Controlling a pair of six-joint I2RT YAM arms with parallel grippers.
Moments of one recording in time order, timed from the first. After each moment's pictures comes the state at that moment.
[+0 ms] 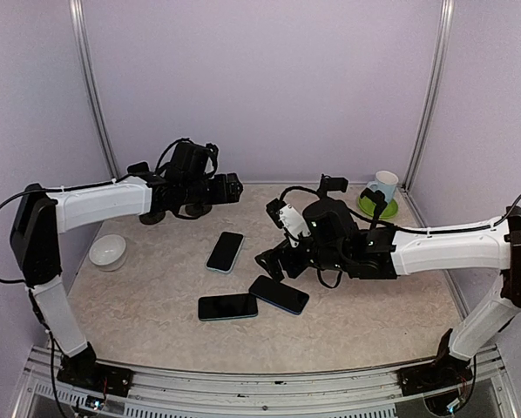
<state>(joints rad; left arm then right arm) -0.64 1.79 1.41 -0.14 -0.16 -0.44 1.02 1.53 1.01 0.03 0.18 0.11</state>
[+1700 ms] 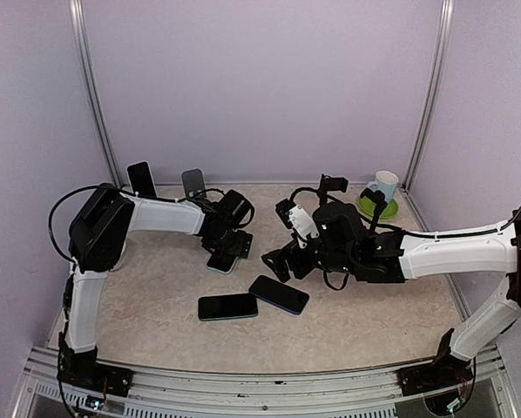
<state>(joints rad) -0.71 2.20 1.56 -0.42 -0.30 -0.35 1.00 1.50 0.95 0.07 0.19 0.14</state>
